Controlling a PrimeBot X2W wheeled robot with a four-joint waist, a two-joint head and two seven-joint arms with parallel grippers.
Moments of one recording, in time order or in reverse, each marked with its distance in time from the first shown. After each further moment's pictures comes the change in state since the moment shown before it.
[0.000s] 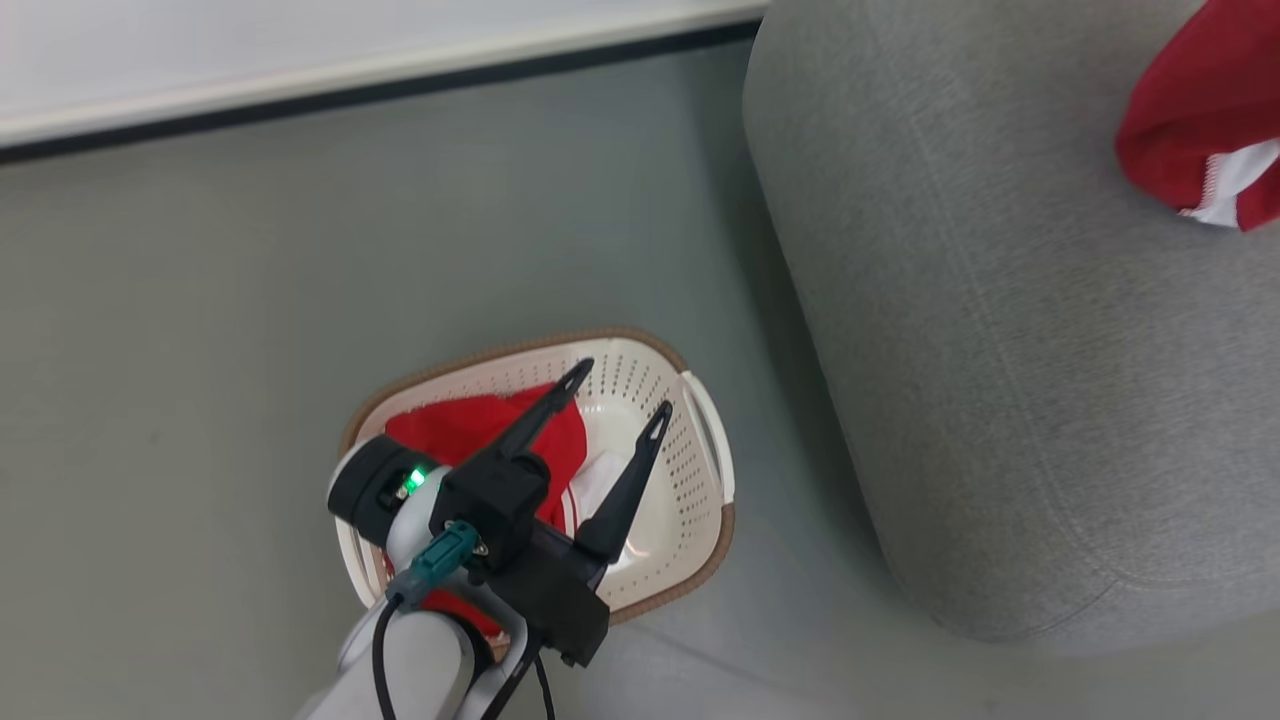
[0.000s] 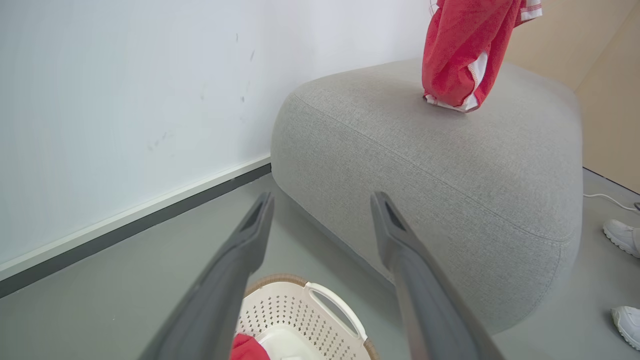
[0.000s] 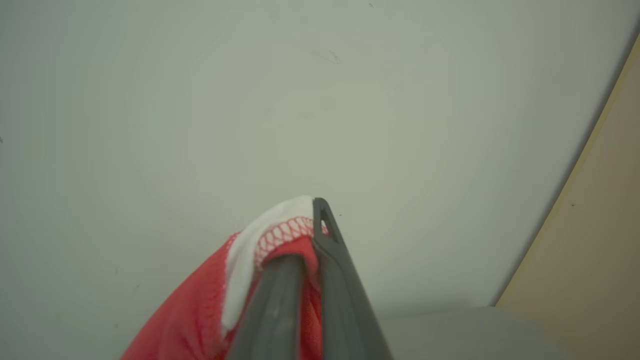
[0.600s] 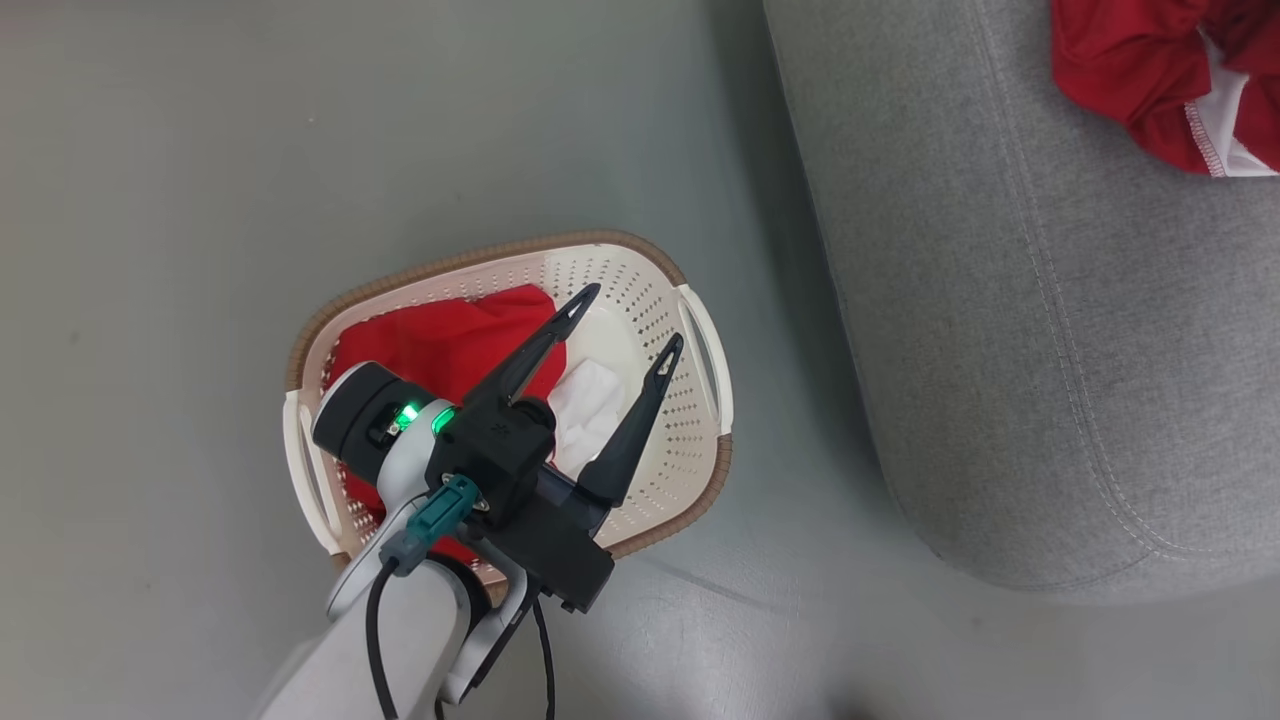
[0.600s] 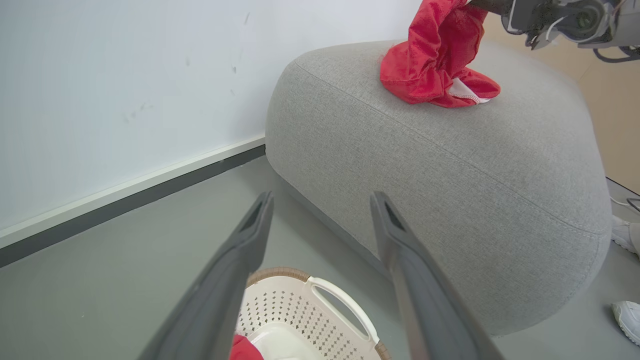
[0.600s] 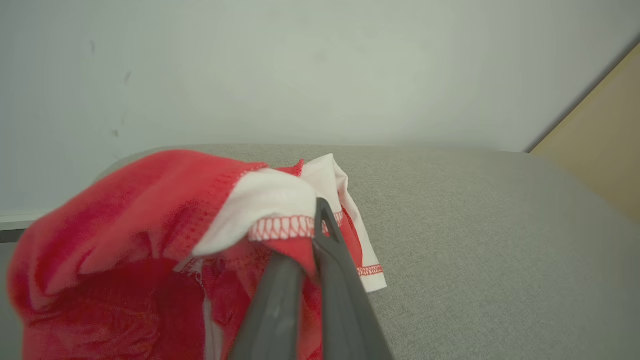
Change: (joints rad) left arm -0.097 0.016 -0.001 -0.053 0.033 -0.001 0.021; right arm 0.056 0.161 0.030 0.287 0.001 -0.078 -0.043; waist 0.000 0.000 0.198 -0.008
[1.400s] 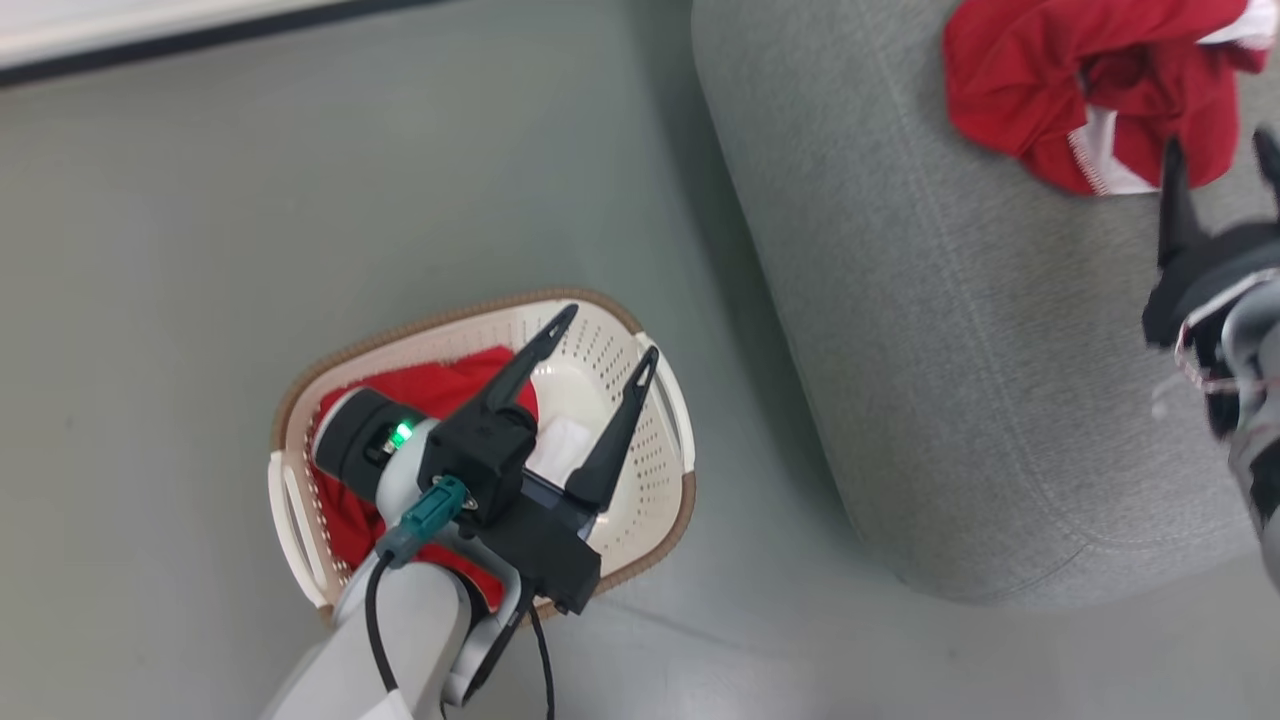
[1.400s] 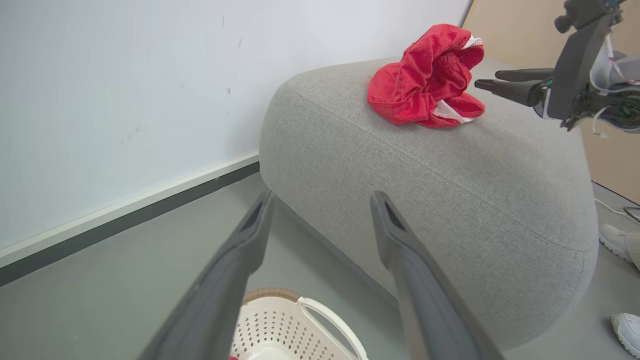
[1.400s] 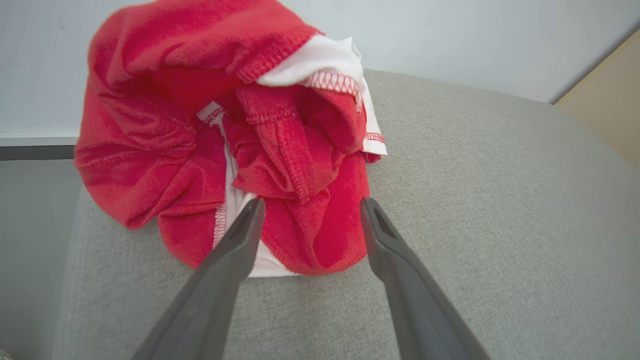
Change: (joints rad) left arm 0.006 -0.025 0.017 0.124 -0.021 0.000 -0.067; right arm 0.192 0.092 0.049 0.081 -0.028 0.036 -0.062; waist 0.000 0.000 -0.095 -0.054
